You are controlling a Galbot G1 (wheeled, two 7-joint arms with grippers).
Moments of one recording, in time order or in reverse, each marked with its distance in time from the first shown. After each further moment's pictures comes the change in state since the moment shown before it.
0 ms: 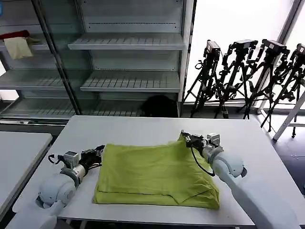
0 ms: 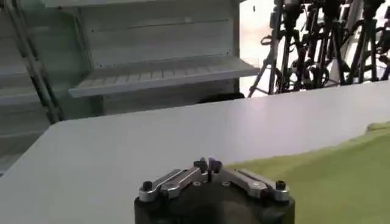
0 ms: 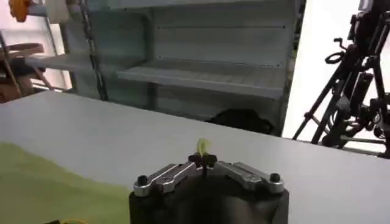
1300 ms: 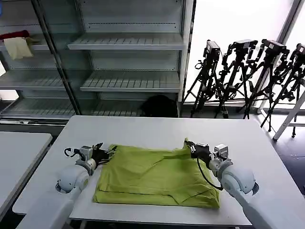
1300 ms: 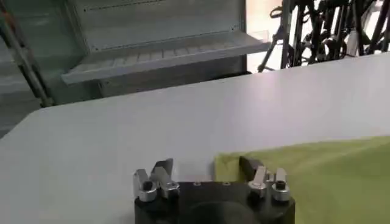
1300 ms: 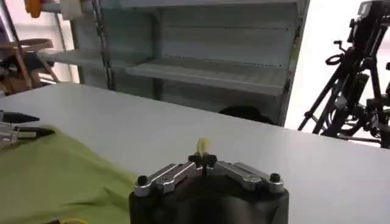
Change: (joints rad) left arm -0.204 -0.103 0.143 0.267 0.094 0.009 0.030; right arm -0.128 -0.032 0.066 0.098 -0.039 0.010 -0.007
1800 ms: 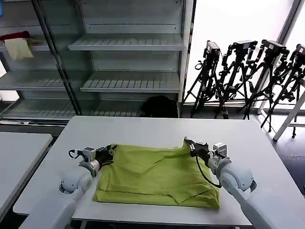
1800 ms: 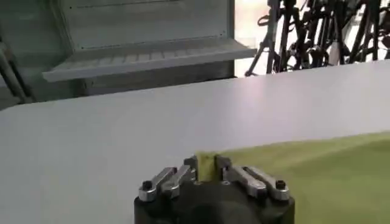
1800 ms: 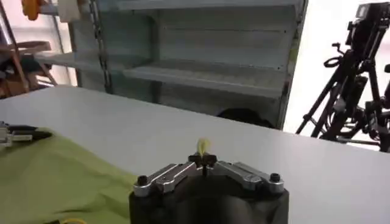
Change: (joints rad) left arm -0.006 0.010 0.048 0.018 -0.039 0.001 0.021; right arm 0.026 0.012 -0.019 -0.032 -0.007 0.008 0.002
